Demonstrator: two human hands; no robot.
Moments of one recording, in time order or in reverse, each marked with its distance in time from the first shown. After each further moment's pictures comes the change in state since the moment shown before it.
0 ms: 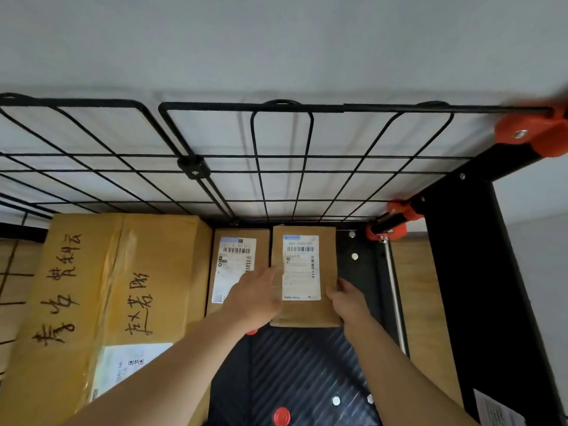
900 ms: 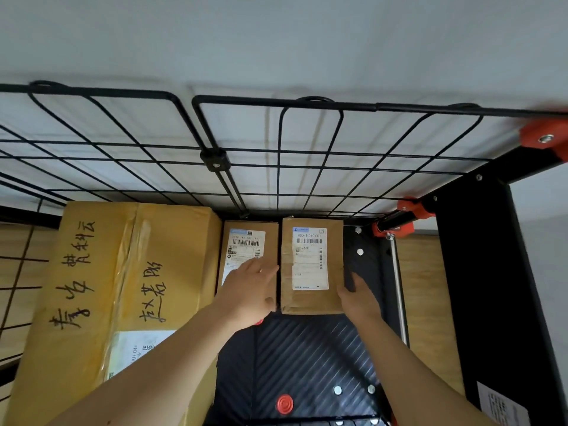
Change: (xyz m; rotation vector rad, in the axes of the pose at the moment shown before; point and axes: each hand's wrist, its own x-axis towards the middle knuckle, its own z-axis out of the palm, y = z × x) left_hand -0.018 -0.021 -0.017 0.254 -0.009 0.095; right_hand -0.023 -0.004 -0.007 -0.357 0.063 -0.098
